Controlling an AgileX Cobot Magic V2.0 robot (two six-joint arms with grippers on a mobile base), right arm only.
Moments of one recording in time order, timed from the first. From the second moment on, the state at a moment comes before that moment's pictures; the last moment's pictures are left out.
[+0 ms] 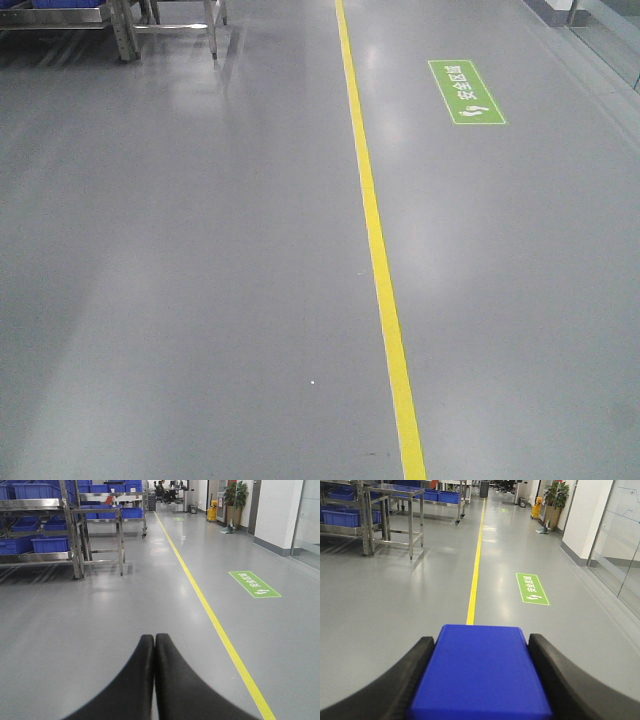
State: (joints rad) arm -0.10 0.07 -0.42 0.16 0.59 -0.28
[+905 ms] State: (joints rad) arm -0.10 0.07 -0.42 0.16 0.59 -0.28
